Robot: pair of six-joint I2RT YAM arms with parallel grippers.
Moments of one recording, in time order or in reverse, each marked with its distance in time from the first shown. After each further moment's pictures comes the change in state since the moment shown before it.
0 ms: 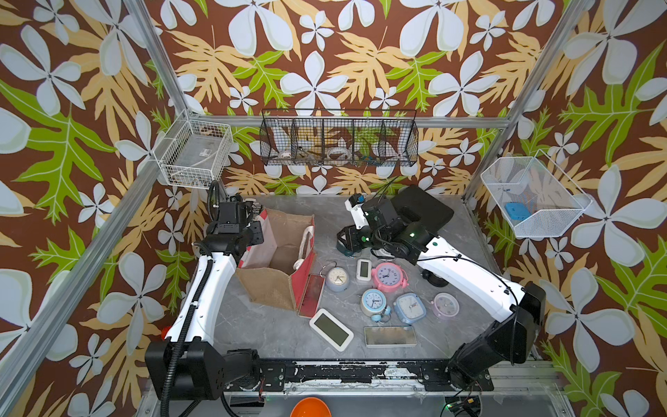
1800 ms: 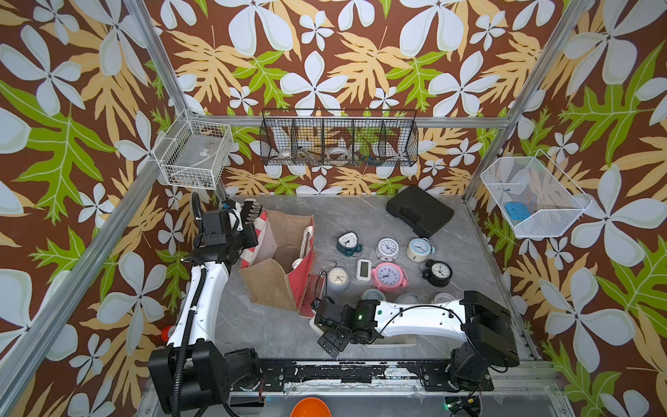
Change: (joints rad) left arm 0.121 -0.032 -0.117 0.163 0.272 0.020; right arm 0.551 0.151 -0.401 -0.028 0.176 0.000
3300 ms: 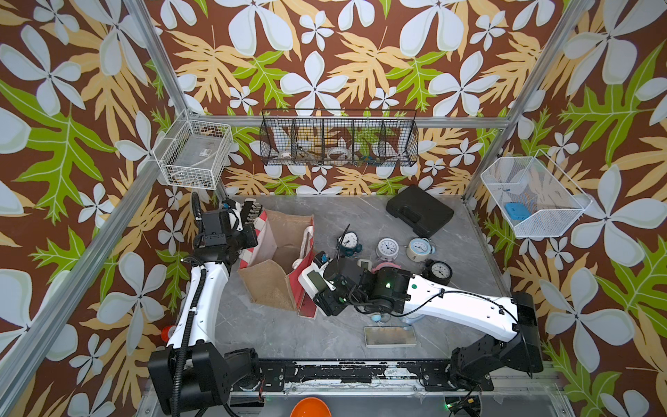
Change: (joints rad) left arm 0.000 -0.008 0.000 0.000 -0.009 0.014; right arm -0.123 -0.165 0.322 -0.085 -0.014 0.050
